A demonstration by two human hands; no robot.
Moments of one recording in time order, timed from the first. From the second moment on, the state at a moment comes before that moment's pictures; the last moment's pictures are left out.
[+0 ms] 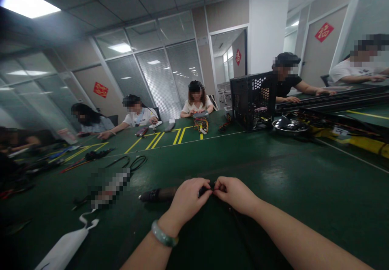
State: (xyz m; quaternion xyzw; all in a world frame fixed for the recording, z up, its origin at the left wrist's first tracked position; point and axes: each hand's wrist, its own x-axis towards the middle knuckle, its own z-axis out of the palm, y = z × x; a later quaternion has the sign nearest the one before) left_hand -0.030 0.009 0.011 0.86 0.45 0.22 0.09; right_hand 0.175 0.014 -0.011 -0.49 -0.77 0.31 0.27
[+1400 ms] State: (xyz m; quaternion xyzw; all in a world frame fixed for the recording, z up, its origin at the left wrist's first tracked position) left_hand -0.030 0.008 0.010 0.87 0.43 0.23 0.09; right_hand 0.173 0.015 -0.008 -0.49 -0.75 0.35 0.28
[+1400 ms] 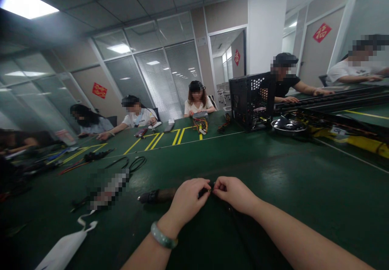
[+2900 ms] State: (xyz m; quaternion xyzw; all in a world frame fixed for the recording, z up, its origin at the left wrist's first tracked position) left_hand -0.031 0.008 0.009 0.87 0.44 0.23 0.09; right_hand 0.175 0.014 -0.010 -0.49 -0.76 0.32 0.28
